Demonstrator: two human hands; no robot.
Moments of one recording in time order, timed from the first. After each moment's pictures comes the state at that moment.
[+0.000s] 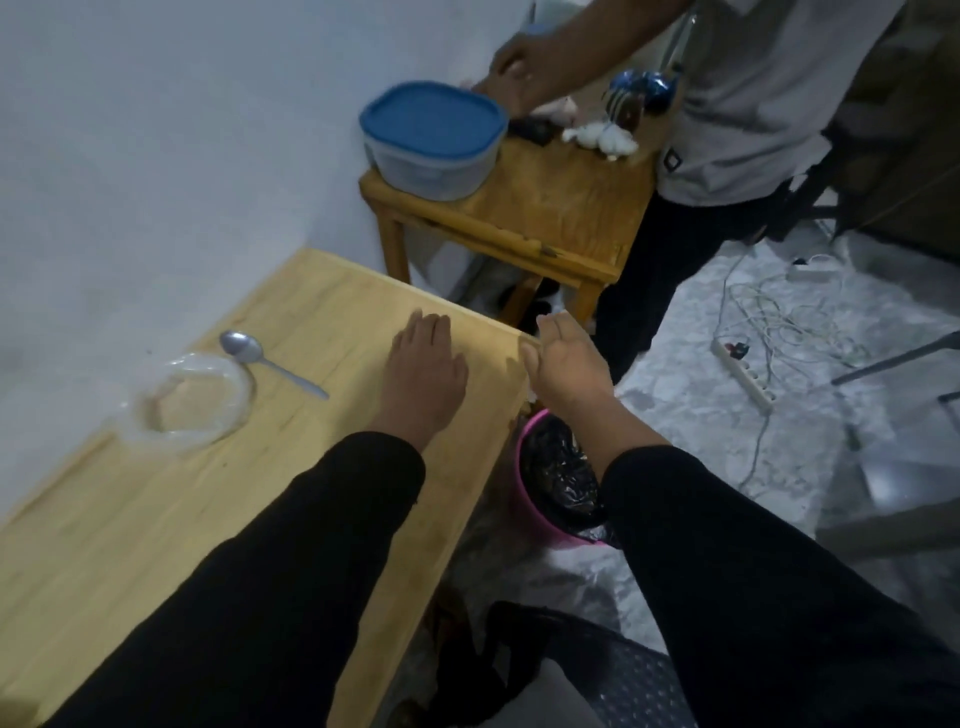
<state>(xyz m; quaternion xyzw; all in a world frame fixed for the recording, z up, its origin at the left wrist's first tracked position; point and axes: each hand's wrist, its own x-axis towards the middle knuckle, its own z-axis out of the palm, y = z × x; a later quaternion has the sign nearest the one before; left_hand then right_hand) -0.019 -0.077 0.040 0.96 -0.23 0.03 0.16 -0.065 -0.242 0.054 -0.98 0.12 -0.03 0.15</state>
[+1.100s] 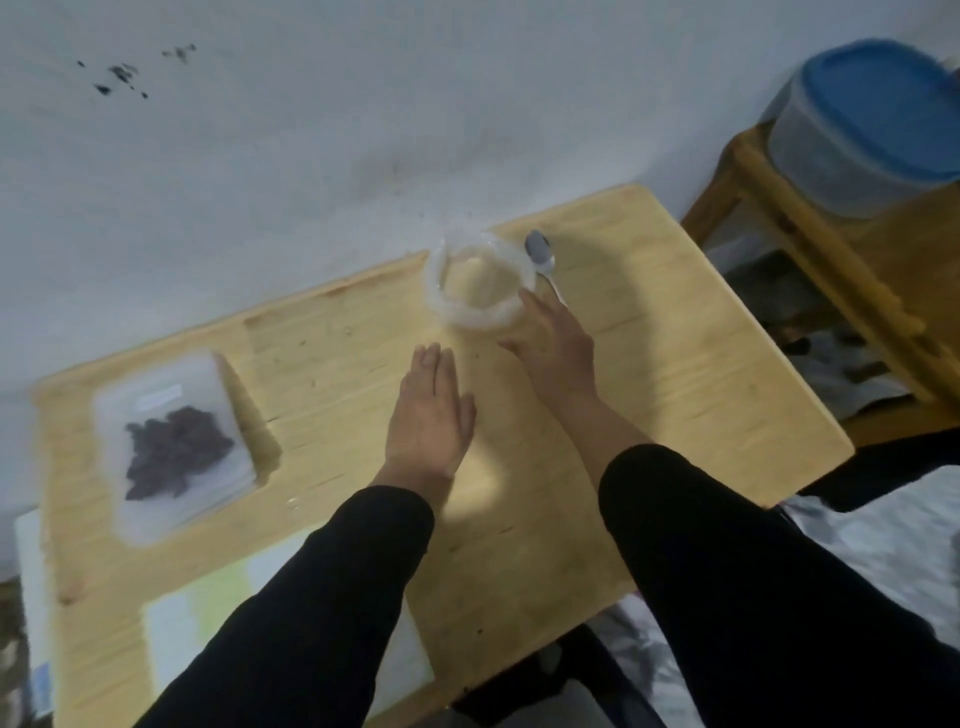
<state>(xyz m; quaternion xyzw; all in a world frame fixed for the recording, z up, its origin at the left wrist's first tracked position) -0.093 0.142 -0.047 0.98 0.11 -0.03 0.19 0.018 0.020 -0.022 -0.92 -0.14 0.07 0.36</state>
